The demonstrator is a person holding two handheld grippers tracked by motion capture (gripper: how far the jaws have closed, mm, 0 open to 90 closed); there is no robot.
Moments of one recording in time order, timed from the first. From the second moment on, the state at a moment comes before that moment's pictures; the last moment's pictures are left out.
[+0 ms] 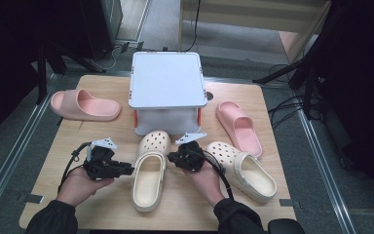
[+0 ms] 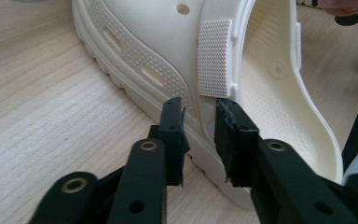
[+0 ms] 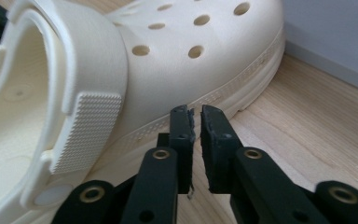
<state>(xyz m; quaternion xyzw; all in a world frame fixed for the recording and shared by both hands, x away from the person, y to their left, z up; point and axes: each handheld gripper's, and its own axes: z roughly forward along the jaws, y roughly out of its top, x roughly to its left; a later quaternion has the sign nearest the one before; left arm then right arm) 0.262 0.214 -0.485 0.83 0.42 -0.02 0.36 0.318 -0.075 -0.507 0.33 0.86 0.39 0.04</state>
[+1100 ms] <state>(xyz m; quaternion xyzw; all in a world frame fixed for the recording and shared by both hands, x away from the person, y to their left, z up) 0.283 0.224 -0.470 0.83 0.40 -0.01 0.39 0.267 -0.173 -0.457 0.31 0.86 0.40 0.02</state>
